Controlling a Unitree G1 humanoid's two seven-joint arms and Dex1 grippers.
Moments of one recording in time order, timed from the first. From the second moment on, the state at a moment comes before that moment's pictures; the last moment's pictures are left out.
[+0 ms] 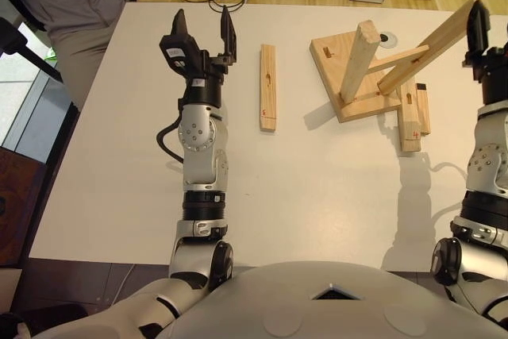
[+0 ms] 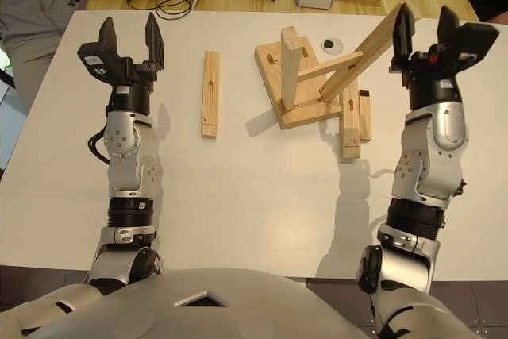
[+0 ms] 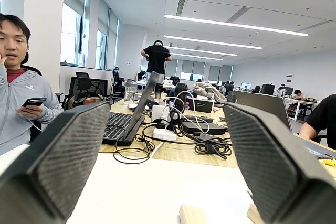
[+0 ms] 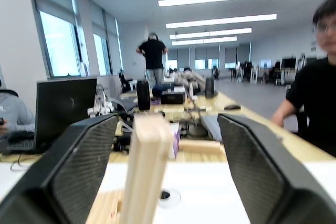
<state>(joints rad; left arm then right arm) -0.26 0.00 0.08 0.10 -0.11 -0.23 -0.05 -0.28 -0.37 -0.34 -0.05 0.41 0.08 0.27</state>
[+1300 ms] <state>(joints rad) -0.26 0.00 0.07 0.12 -0.11 -0.22 -0.06 -0.33 -0.48 -0.03 0.04 0.20 0.42 0.41</state>
